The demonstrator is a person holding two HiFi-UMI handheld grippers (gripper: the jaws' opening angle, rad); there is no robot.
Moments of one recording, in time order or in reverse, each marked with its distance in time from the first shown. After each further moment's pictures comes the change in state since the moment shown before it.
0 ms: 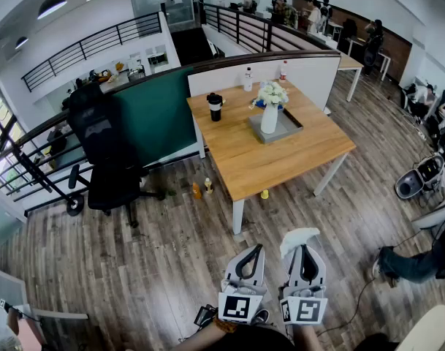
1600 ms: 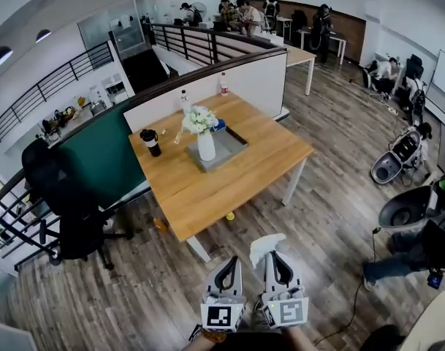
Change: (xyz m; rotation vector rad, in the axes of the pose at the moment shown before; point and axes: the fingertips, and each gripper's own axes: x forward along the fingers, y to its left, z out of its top) left arm 0.181 -0.081 -0.074 0.052 0.123 -0.047; right arm 0.090 -0.173 -0.046 0.110 0.038 0.011
